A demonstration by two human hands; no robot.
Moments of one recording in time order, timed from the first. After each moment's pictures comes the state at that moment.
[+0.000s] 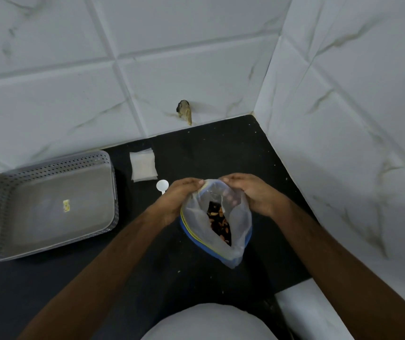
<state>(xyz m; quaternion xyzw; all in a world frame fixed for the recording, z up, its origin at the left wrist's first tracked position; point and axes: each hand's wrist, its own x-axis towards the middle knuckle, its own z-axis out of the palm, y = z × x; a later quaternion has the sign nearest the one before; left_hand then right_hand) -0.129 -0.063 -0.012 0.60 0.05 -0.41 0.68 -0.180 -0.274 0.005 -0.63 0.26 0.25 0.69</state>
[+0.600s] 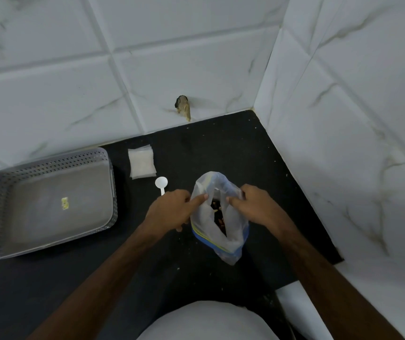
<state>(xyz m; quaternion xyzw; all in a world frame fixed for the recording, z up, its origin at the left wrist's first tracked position) -0.154 -0.052 0.007 0.90 -0.13 -0.33 0.26 -0.209 -0.260 -0.001 -0.85 0.26 0.26 0.38</state>
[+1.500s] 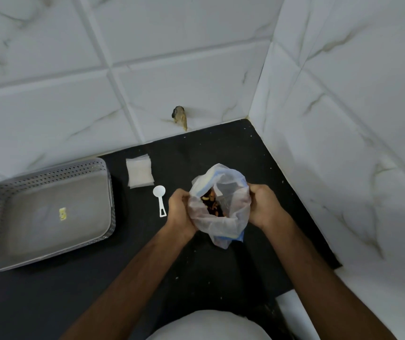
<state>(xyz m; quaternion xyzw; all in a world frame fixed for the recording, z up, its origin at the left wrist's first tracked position) -0.164 -0.092 0.001 0.42 0.30 -0.36 0.78 -0.199 -0.275 -0.003 -0.41 0.44 0.09 0.79</state>
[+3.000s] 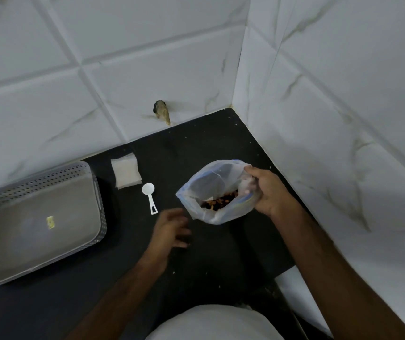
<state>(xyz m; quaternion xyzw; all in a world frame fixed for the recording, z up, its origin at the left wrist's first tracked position) -0.206 -0.044 -0.041 0.71 0.11 -0.34 0.60 -0.218 -0.296 0.007 -0.45 0.45 0.02 0.77</state>
